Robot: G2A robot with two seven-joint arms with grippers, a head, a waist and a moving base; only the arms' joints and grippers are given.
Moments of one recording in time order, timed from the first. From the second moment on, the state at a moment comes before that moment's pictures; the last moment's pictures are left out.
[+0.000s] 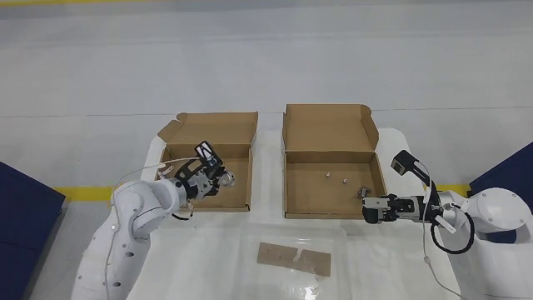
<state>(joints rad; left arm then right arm) 1.19 -1.16 -1.32 -1.65 1.20 -0.66 -0.76 -1.44 -1.00 1.72 -1.69 0.28 -0.04 1.50</state>
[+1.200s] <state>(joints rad) 0.70 -1.30 -0.90 -1.06 1.10 -0.20 -1.26 -1.44 -1.00 1.72 -1.69 0.28 -0.04 1.50</state>
